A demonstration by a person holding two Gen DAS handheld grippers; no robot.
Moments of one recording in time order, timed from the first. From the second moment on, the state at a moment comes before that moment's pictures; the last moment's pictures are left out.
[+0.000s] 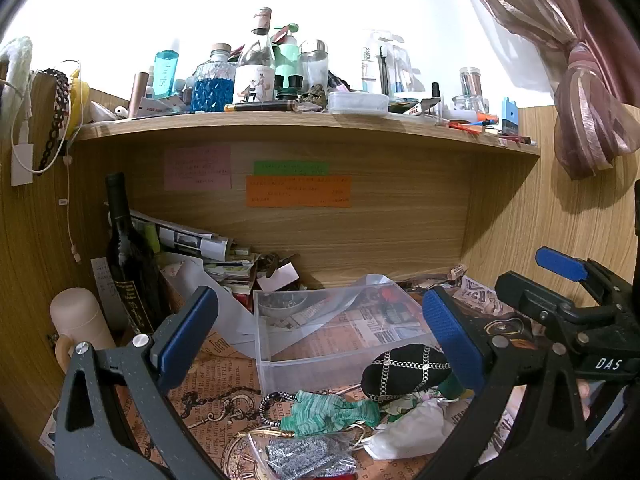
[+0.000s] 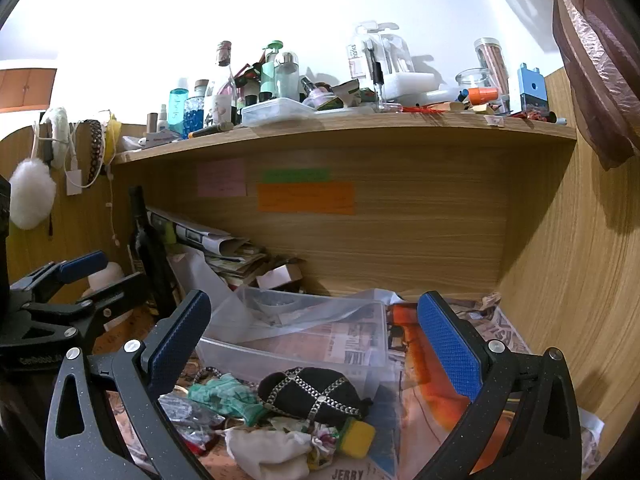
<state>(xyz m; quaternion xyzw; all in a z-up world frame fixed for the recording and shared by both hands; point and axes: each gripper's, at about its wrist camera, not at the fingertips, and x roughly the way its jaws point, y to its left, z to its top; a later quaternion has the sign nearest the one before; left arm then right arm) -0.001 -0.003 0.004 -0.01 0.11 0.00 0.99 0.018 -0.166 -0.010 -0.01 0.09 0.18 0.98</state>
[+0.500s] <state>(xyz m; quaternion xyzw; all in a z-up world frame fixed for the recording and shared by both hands) 0.000 -0.006 0.004 -0.01 0.11 -0.01 0.99 0.018 -0.165 -0.008 -0.01 0.09 0.18 0.98</state>
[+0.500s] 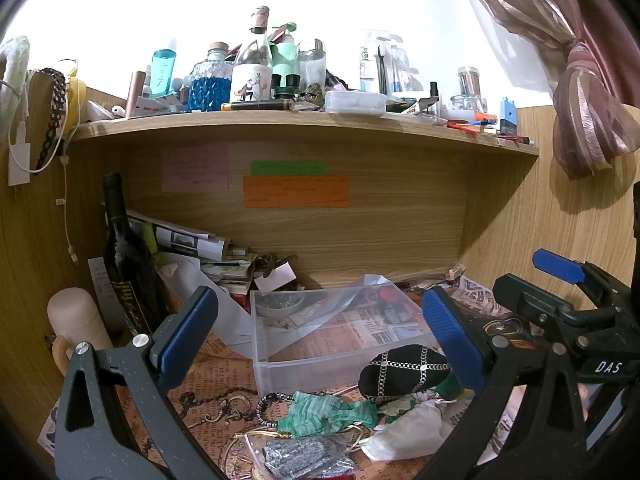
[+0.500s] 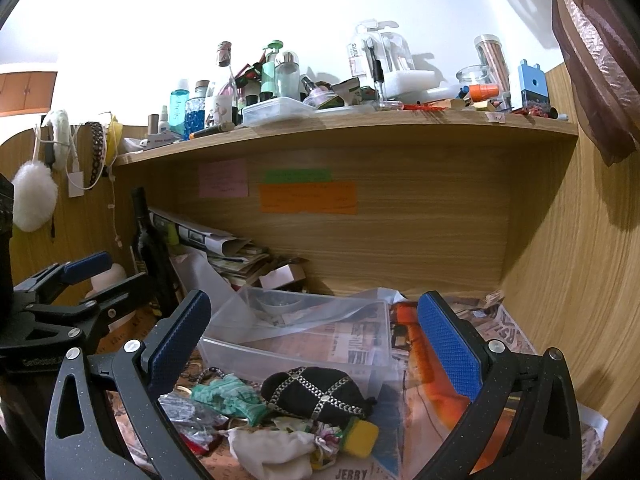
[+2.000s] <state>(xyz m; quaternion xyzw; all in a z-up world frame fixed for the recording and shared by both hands) 0.000 -0.008 0.003 -0.01 0.11 -0.01 0.99 0.012 -0.168 -0.008 0.00 0.08 0.19 0.98</state>
